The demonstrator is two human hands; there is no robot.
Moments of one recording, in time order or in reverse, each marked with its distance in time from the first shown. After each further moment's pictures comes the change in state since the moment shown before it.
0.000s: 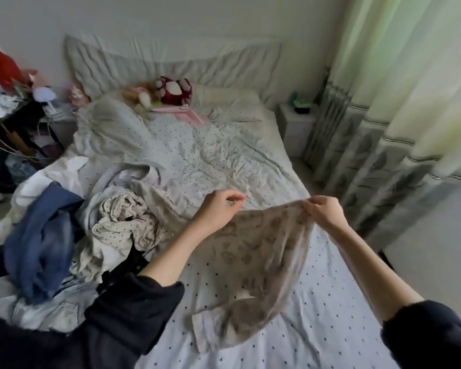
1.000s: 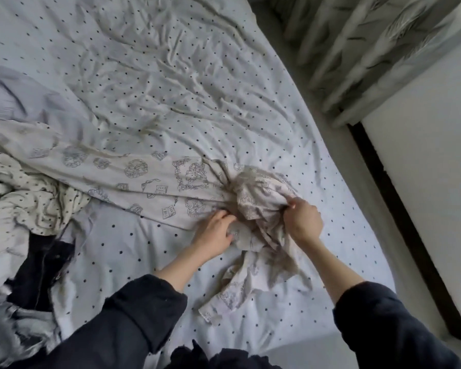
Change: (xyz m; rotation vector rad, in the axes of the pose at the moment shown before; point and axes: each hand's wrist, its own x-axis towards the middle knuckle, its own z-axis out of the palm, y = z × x) left_hand 0.018 -0.205 0.218 0.400 -0.714 -0.158; right_hand 0.020 0.218 0.129 -0.558 -0.050 0.561
